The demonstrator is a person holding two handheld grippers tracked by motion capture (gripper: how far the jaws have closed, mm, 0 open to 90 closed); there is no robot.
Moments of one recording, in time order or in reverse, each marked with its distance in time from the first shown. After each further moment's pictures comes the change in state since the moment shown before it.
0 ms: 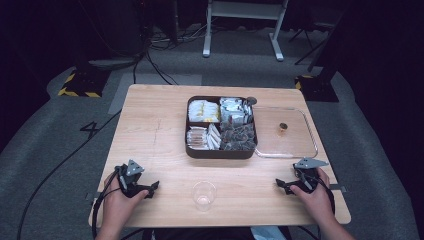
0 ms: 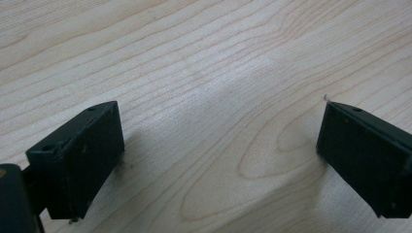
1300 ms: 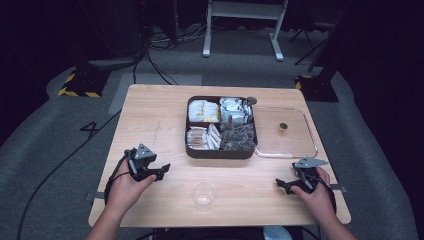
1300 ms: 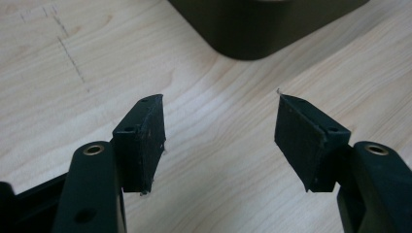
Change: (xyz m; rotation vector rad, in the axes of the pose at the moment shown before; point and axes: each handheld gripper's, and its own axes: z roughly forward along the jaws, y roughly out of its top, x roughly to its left) left arm -0.020 0.067 -0.017 -0.077 -0.083 -0.012; right arm -0.003 0.001 0.001 -0.001 0.023 -0.024
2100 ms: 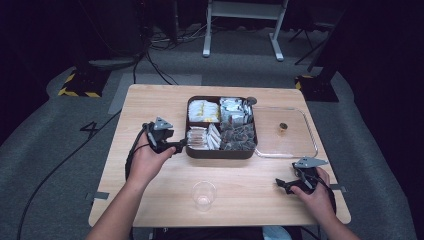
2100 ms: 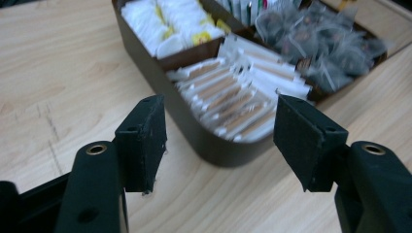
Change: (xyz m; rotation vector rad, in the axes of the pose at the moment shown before) left arm -0.014 0.087 0.023 -0.088 -0.010 -0.027; right arm 0.000 0.000 0.000 -0.001 -0.001 0.001
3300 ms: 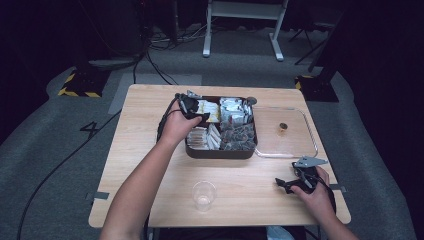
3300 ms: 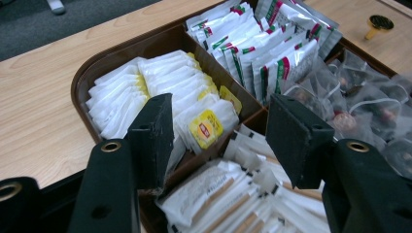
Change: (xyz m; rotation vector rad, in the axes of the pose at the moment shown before) left arm 0.012 0.078 0.105 0.066 -0.016 0.059; right arm -0.001 0.001 0.001 0.000 0.005 -0.005
